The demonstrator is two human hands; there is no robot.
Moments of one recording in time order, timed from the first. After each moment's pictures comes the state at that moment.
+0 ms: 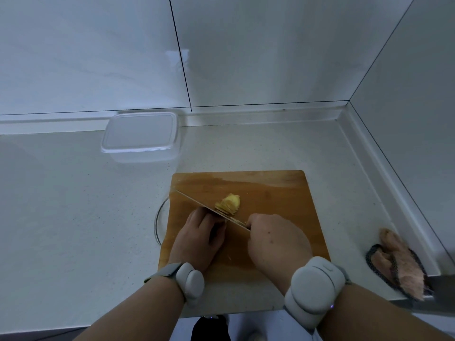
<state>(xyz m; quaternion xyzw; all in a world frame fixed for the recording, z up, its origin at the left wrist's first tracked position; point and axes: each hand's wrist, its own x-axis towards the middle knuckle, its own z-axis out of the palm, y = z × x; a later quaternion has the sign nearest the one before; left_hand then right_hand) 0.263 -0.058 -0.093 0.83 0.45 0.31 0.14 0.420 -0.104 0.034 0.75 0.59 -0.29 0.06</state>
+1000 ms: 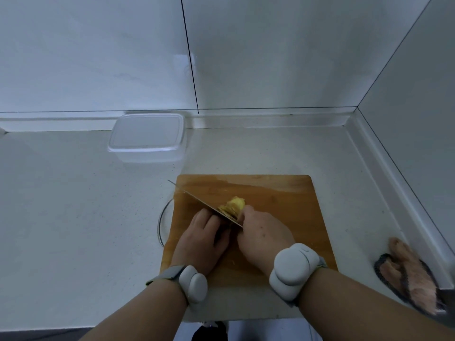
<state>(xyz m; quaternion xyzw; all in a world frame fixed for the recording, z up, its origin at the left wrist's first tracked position) 0.265 -0.059 -0.091 0.82 0.45 0.32 0.15 0.412 -0.079 0.004 0.73 0.61 -0.31 0.02</state>
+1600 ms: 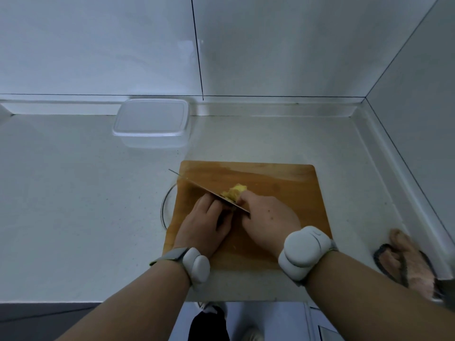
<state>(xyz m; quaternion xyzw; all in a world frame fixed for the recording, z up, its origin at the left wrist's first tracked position) 0.266 -0.062 -0.085 0.82 0.46 0.30 0.14 0.422 -0.081 0.009 0.69 0.67 -0.29 -0.01</state>
